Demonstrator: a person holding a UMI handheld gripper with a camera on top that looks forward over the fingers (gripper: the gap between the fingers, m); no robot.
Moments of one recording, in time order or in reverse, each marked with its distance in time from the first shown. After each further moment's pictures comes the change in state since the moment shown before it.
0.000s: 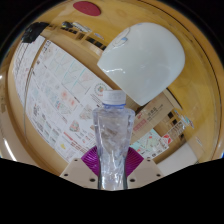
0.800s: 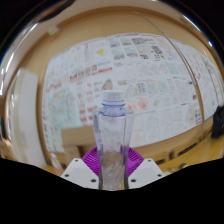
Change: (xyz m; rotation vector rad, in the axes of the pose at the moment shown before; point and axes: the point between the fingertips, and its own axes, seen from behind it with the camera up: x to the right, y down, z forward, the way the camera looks) arm -0.206 -0.040 0.017 -0.056 0.305 -2.176
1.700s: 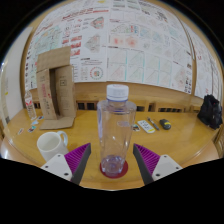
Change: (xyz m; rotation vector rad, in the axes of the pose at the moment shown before) arm 0.125 0.244 -0.059 -0.551 0.189 -0.185
